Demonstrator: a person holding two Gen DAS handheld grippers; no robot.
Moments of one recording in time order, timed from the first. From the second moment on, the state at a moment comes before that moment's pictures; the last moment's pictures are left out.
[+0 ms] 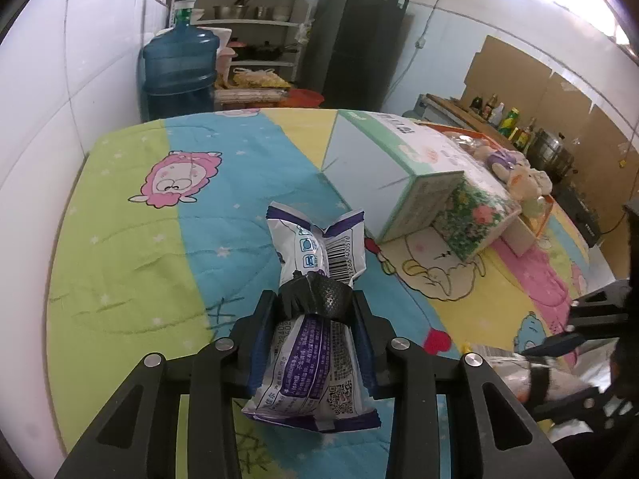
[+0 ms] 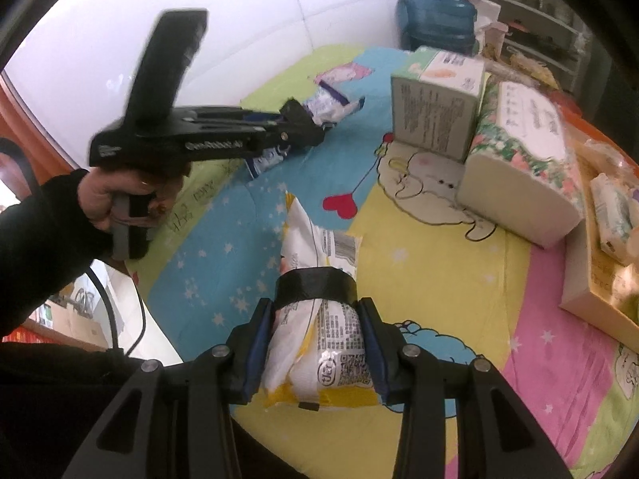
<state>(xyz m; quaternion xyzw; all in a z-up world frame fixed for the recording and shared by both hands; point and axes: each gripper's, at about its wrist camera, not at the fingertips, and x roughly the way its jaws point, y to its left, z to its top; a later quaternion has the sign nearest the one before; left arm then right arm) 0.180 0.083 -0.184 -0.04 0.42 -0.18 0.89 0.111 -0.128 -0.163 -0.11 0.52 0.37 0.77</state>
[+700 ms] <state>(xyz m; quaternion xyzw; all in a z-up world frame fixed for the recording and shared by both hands) 0.150 0.093 -0.160 -0.07 0.40 -0.16 0.90 0.124 -0.114 -0.168 -0.09 0.52 0.35 0.77</state>
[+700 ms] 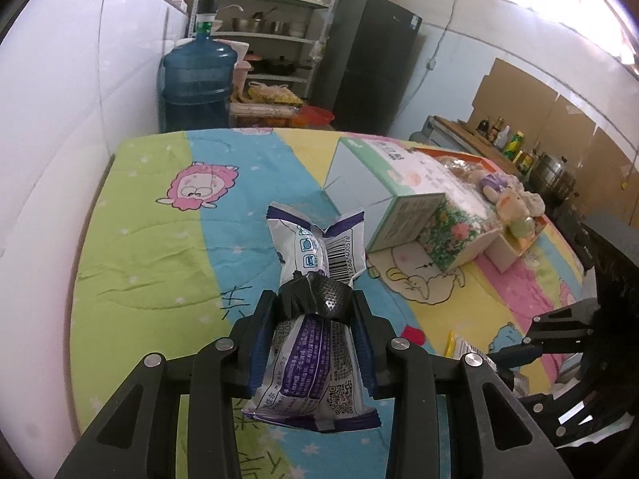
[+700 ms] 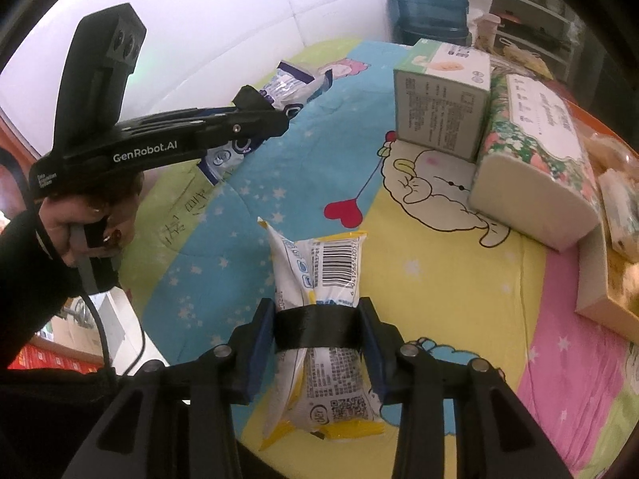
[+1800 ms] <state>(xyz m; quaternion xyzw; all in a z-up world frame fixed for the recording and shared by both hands) 0.138 -0.014 -0.063 -0.05 0.36 -0.24 0.90 0.093 -0.237 -0.059 0.02 0.44 0.21 0.87</state>
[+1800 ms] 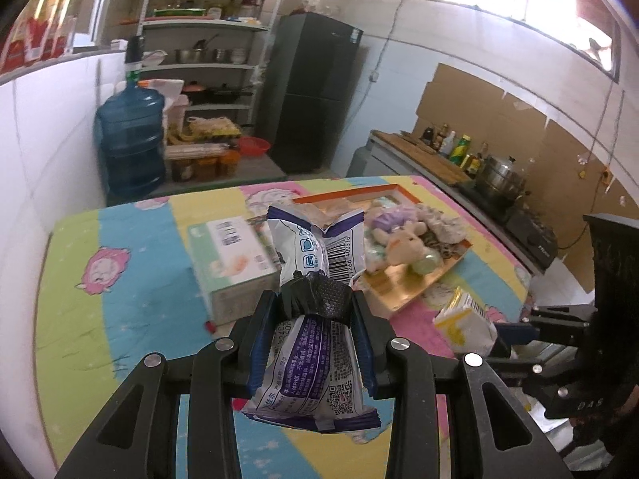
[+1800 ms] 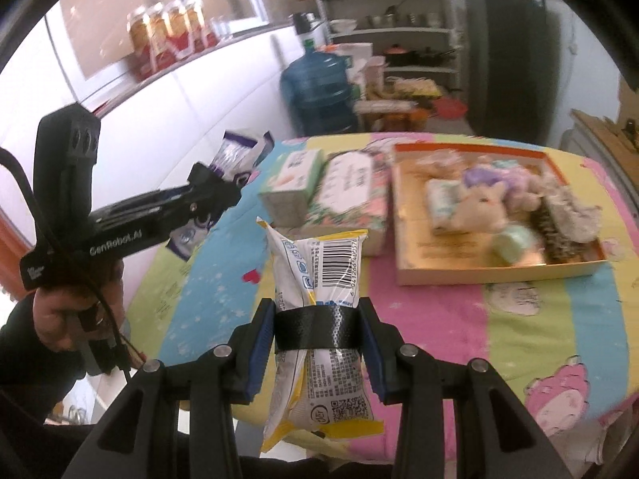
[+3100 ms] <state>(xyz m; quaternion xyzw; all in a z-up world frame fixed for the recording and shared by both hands) 0.224 -0.211 -0.049 -0.03 0.37 -0.26 0.89 0.171 -0.419 -0.038 0.06 0.39 0.12 0.91</state>
